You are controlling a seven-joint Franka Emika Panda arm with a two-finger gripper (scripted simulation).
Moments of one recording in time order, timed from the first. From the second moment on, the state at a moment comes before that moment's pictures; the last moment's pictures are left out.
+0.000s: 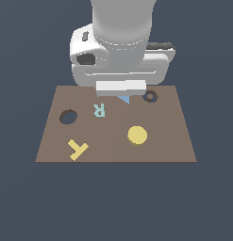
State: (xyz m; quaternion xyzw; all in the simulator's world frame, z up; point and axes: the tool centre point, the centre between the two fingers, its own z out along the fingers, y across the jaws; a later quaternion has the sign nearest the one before) arm -0.022 0.008 0.144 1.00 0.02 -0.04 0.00
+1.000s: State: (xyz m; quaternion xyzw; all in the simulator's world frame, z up) arm 0.027 0.039 0.090 1.00 0.05 -0.02 0.00
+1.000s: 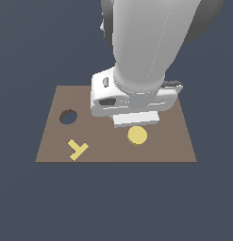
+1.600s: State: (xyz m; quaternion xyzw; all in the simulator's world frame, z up) arm 0.065 0.066 0.053 1.00 0.08 0.00 0.00
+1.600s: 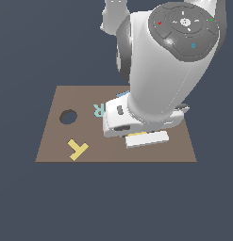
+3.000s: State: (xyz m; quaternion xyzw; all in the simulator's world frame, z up) arm 0.070 0.068 0.031 1.00 0.08 0.00 0.00
